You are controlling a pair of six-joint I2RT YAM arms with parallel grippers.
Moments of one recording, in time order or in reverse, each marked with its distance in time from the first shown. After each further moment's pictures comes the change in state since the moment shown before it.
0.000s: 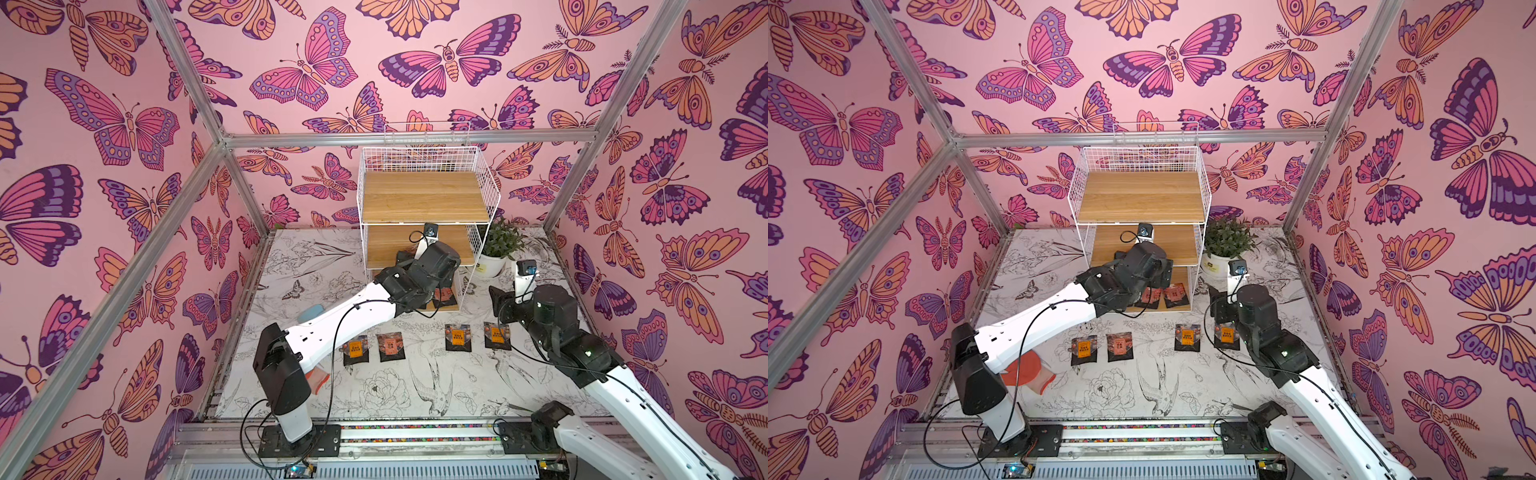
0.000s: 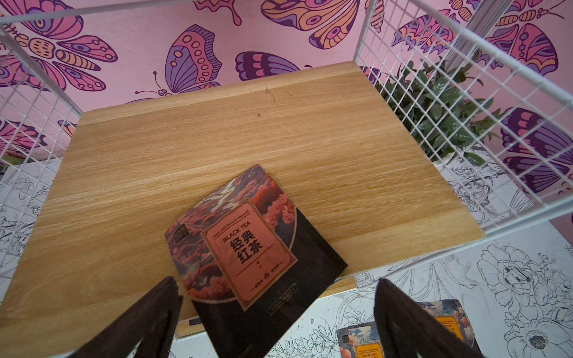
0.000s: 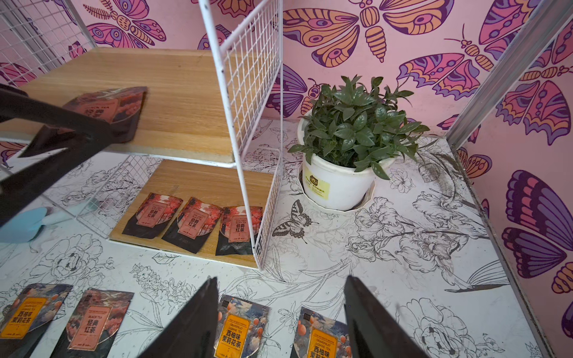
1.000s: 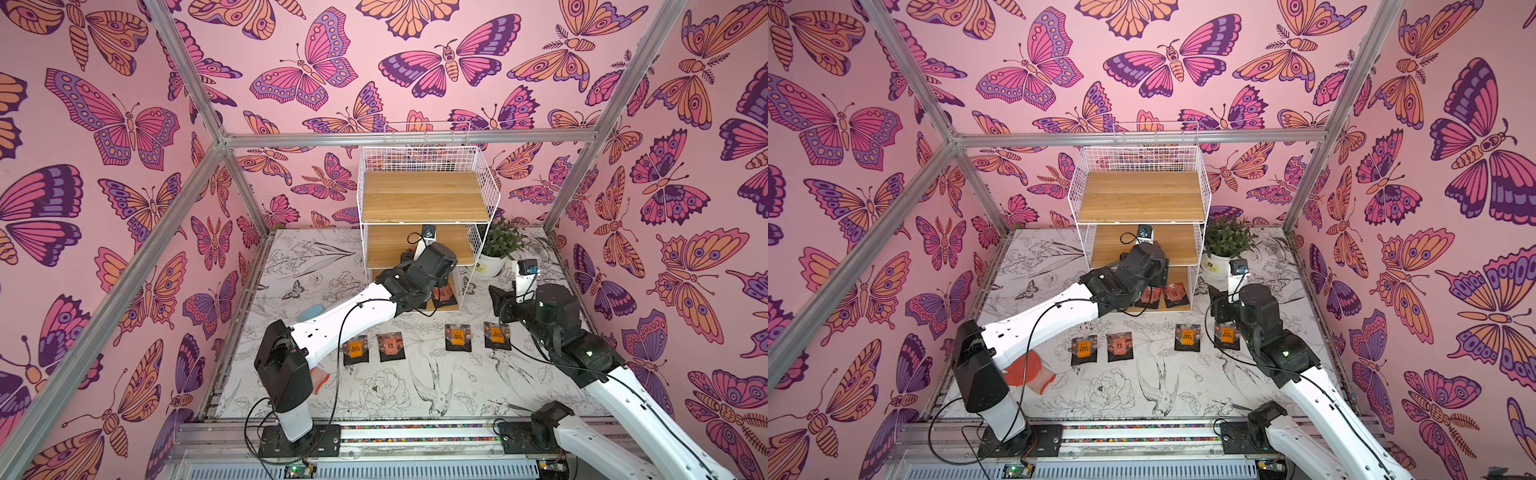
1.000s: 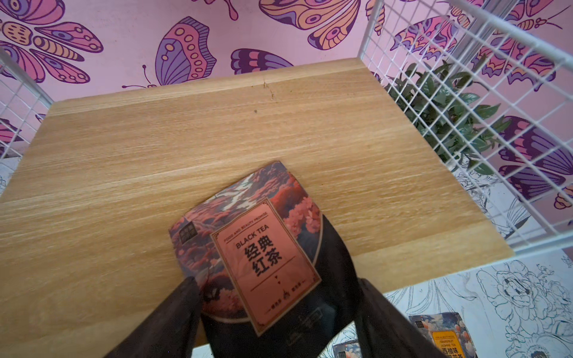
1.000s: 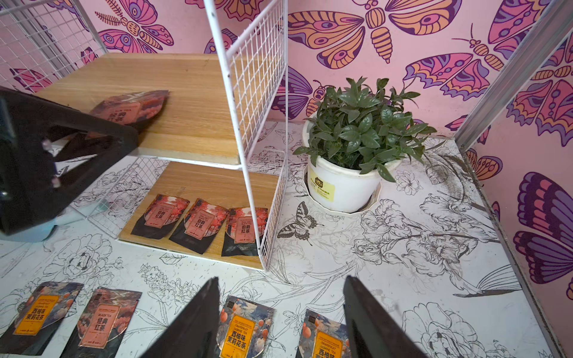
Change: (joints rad) left arm 0.032 0.010 -0.079 0.110 0.027 -0.022; right arm -0.017 -0.005 0.000 0.007 -0.038 0.000
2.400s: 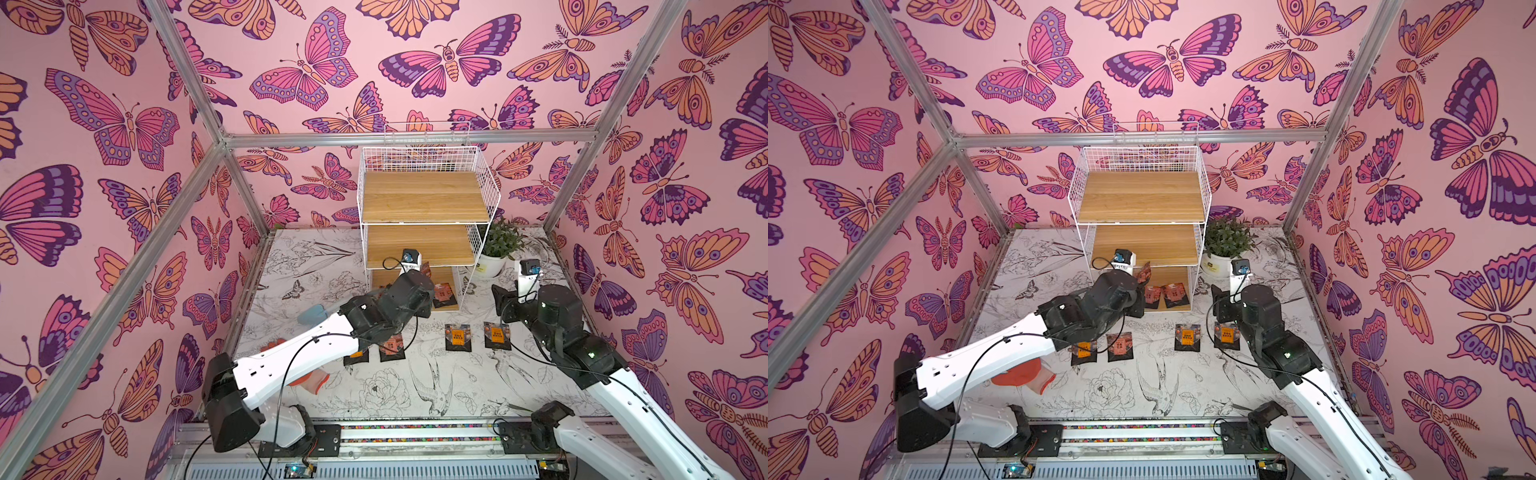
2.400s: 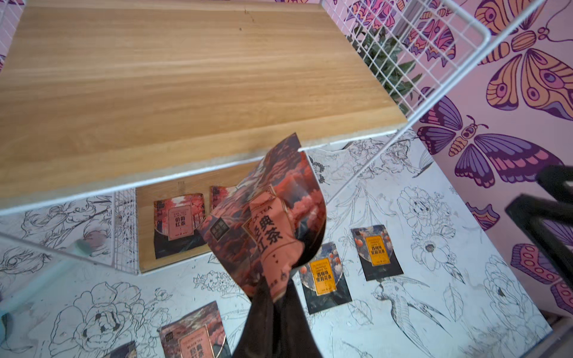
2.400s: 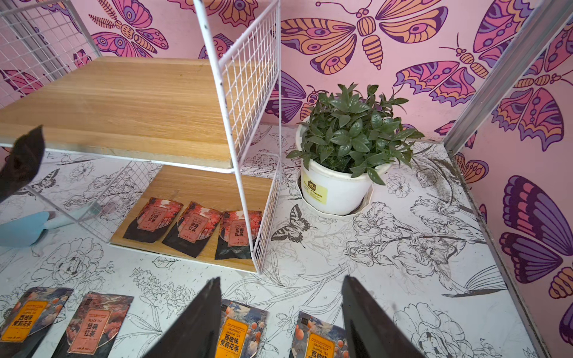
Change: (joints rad) left arm -0.104 -0.363 -0.320 -0.054 0.139 -0.131; right arm -0.006 -0.013 0.000 0.000 0.024 -0.018
